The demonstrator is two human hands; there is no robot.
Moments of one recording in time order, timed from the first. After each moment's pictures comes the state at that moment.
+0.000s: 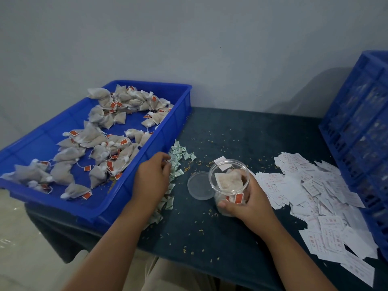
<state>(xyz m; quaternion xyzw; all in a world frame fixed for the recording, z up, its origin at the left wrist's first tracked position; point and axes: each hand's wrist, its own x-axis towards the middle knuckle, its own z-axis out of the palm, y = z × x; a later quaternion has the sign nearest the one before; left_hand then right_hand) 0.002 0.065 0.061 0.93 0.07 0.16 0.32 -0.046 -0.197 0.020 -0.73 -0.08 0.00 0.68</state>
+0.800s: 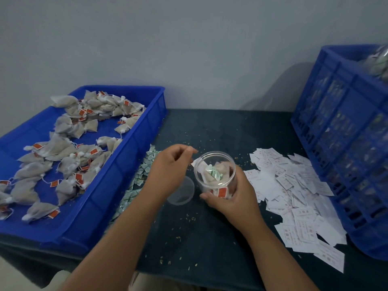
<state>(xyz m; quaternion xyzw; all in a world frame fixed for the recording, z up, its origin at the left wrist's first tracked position) 0.018 -0.032 0.098 0.86 -0.03 0.05 0.50 -0.041 -0.211 0.026 -0.74 -0.06 -0.14 0.66</state>
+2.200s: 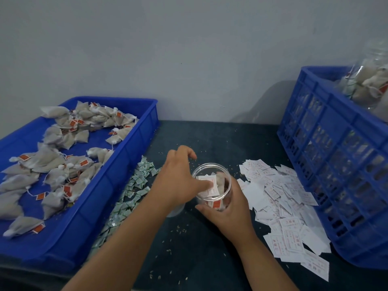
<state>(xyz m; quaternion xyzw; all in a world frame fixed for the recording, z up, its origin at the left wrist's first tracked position) 0.010 -0.061 0.126 0.94 -0.07 -0.03 0.34 -0.044 -0.216 0.030 -0.73 -0.04 -0.16 0.67</state>
